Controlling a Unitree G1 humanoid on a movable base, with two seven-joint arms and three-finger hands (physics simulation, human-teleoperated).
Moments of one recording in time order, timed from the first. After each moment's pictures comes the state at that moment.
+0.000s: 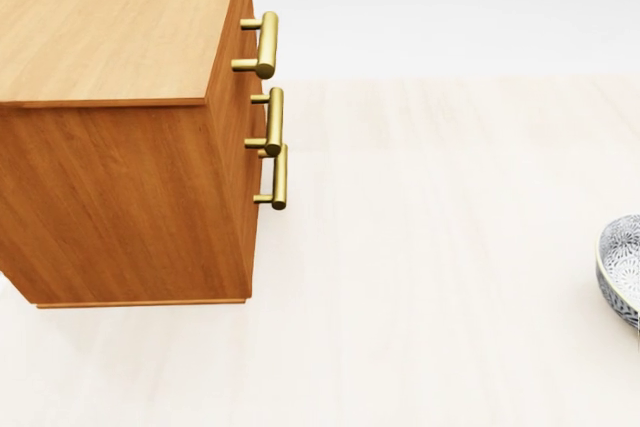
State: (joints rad) left arm -0.05 0.21 0.59 -0.66 -0.38 0.09 0.17; right arm -0.02 -0.27 -0.76 -0.87 0.54 0.09 -0.05
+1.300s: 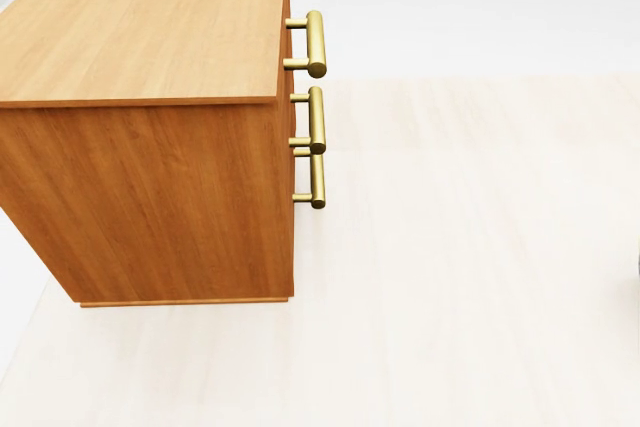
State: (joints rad) left arm -0.05 0.21 0.58 -0.65 -0.36 0.09 0.17; right arm -0.72 -0.96 -0.18 0.95 -0.81 0.07 0.31
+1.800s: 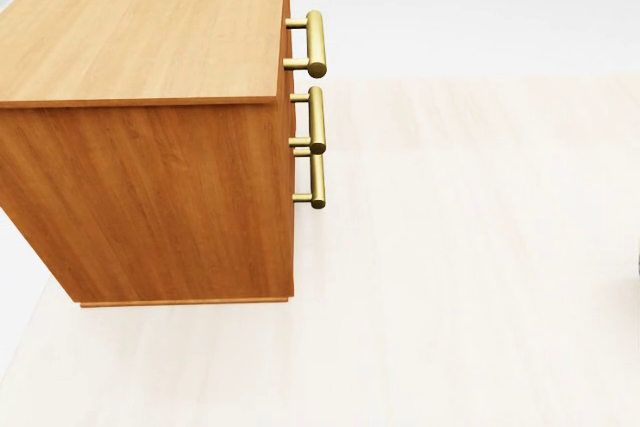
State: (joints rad) left arm -0.05 0.21 0.57 -0.65 -0.35 0.09 0.17; right arm -0.69 -0.99 -0.15 1.20 -0.92 0.06 0.32
